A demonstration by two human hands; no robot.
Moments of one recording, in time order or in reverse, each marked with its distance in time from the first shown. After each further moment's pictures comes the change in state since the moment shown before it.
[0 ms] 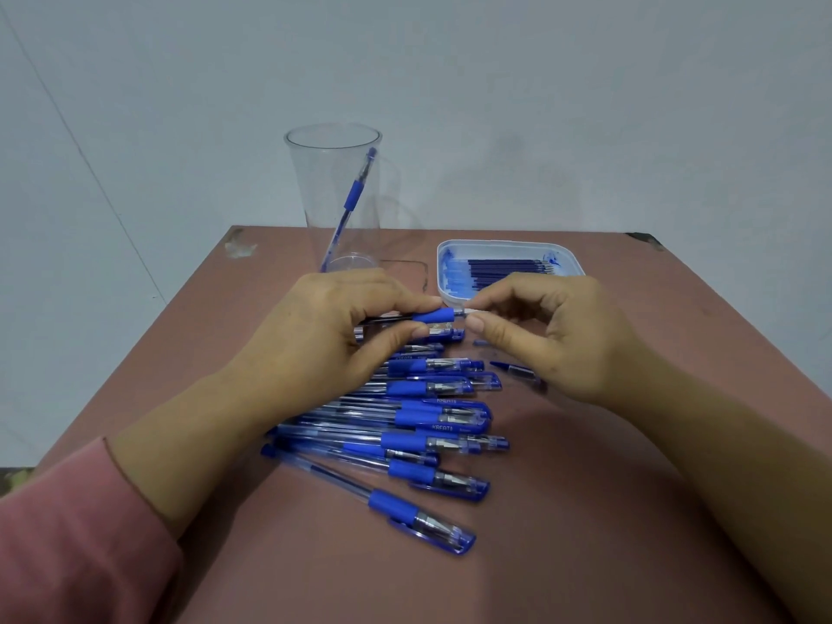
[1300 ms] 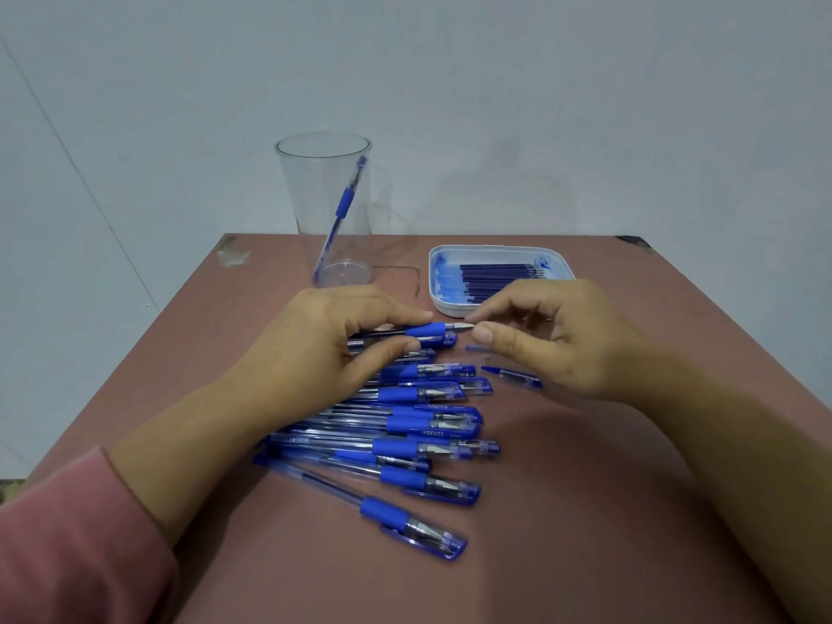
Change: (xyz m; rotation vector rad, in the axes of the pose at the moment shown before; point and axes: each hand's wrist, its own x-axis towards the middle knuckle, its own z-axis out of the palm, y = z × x) left_hand -0.002 -0.002 0.004 0.008 -0.058 -0.026; right_hand -0.001 0.010 -0.018 -0.161 -0.108 0.037
